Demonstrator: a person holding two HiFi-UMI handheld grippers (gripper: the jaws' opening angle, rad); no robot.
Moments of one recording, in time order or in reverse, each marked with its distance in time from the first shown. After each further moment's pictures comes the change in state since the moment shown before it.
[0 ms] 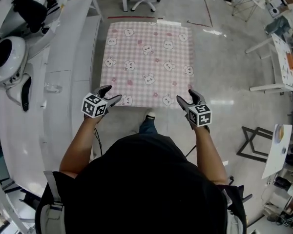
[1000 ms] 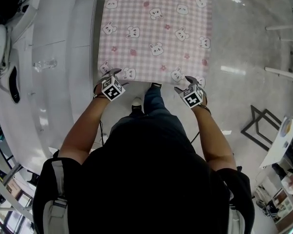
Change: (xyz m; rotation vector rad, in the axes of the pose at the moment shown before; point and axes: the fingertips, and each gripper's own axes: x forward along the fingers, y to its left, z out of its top) left arm 0.121 0.015 -0.170 0.385 0.529 -0.016; right arm 0.119 0.011 -0.186 -0.329 0.511 0.173
